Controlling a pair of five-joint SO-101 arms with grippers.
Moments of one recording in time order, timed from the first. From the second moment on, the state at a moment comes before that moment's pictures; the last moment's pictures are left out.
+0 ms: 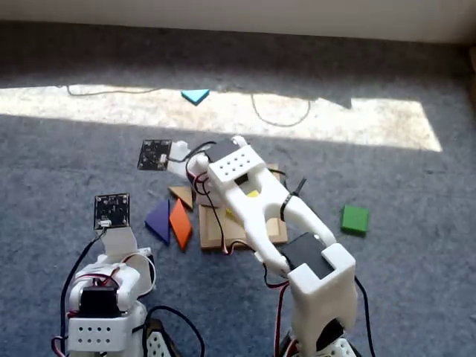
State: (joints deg) left arm -6.6 -101.5 96.0 76.4 12.0; right arm -39.4 19.4 1.5 58.9 53.8
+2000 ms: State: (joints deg) left arm -6.6 -101.5 96.0 76.4 12.0; right arm -31.0 2.2 11.6 61.1 60.6
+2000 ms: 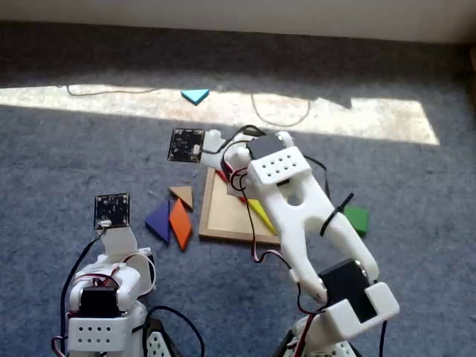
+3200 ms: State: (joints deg) left arm -6.5 -101.5 96.0 76.4 12.0; right arm 10.5 -5.9 45.1 50.5 -2.7
